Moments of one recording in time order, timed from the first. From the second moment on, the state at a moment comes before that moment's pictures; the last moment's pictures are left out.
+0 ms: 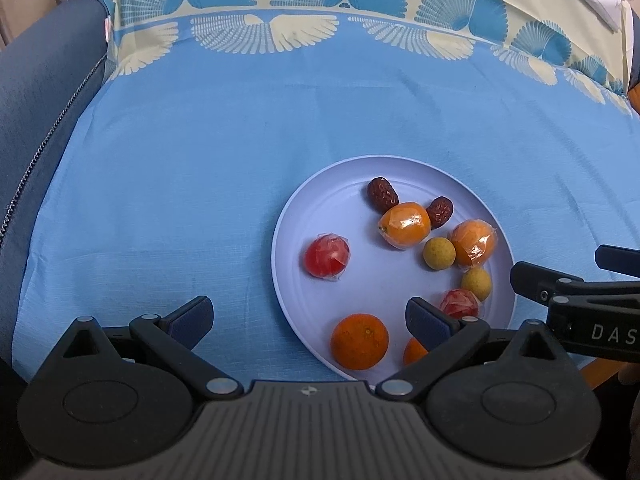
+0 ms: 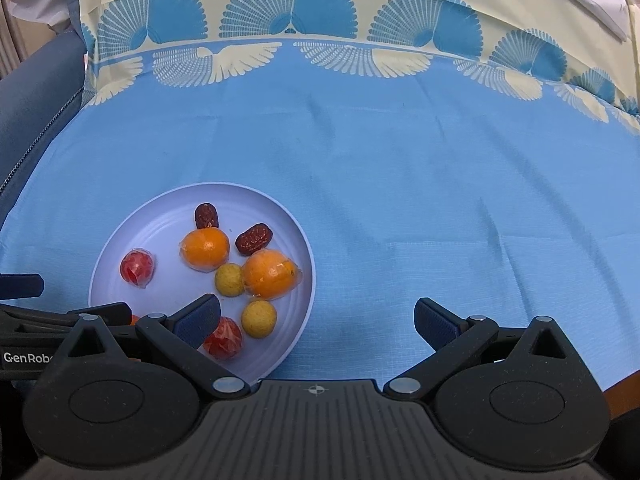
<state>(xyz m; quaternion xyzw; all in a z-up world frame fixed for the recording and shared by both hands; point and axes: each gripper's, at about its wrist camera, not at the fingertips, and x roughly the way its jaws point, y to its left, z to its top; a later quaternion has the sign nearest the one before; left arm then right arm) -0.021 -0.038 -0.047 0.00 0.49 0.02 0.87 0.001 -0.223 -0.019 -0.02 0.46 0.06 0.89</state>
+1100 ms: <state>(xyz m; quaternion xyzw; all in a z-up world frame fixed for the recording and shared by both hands) -0.022 -0.041 -0.047 0.00 0.49 0.02 0.87 0.001 -0.223 -0.019 -0.02 0.46 0.06 0.89</state>
